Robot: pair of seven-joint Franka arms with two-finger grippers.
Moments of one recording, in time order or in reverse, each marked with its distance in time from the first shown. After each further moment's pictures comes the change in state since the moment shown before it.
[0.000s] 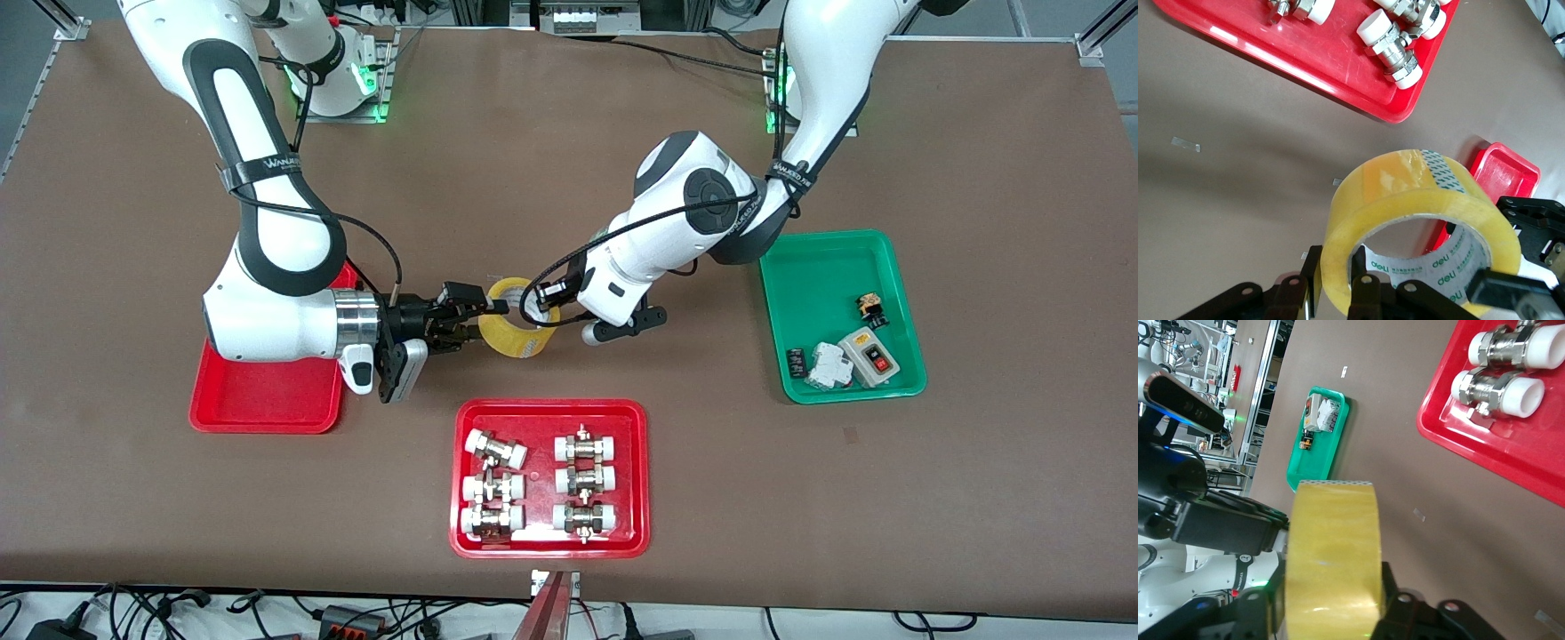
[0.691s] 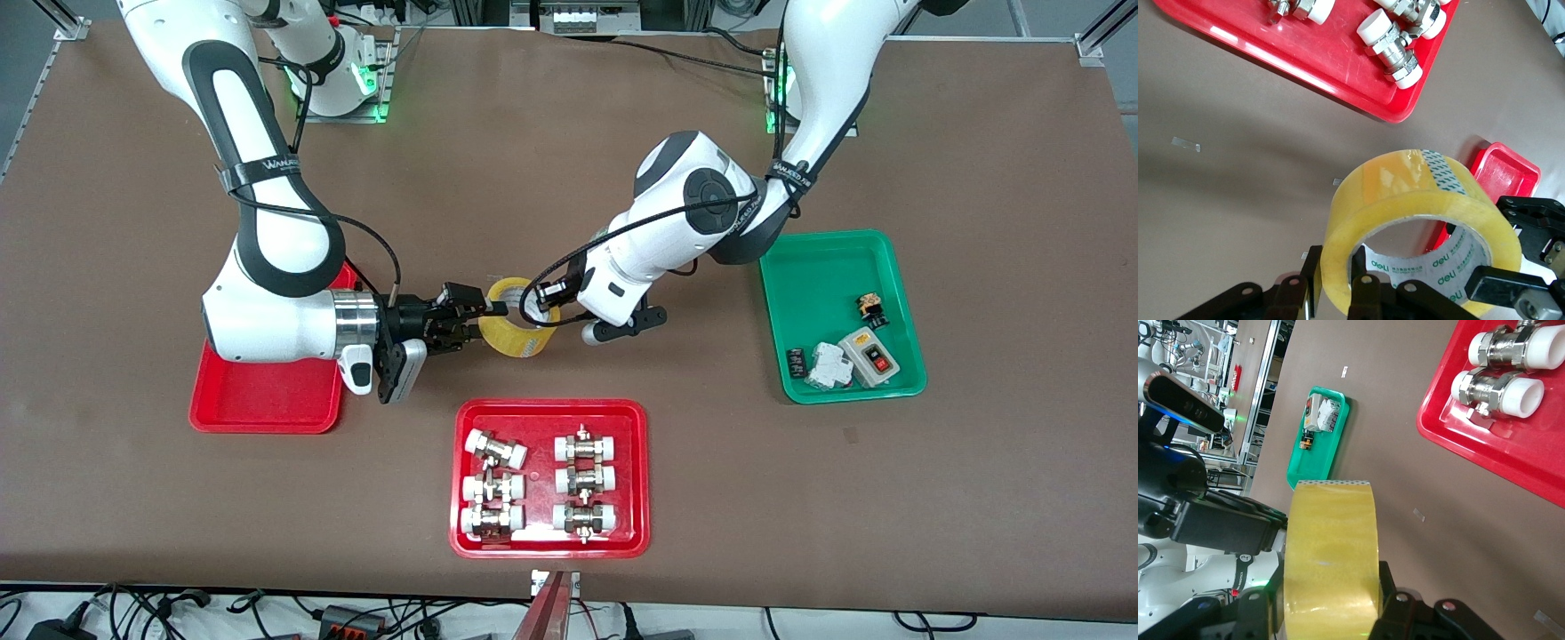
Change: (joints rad) left arm 0.000 0.000 0.000 0.000 0.000 -0.001 0.000; right arm 0.000 0.001 0.000 0.000 0.000 -0.001 -0.004
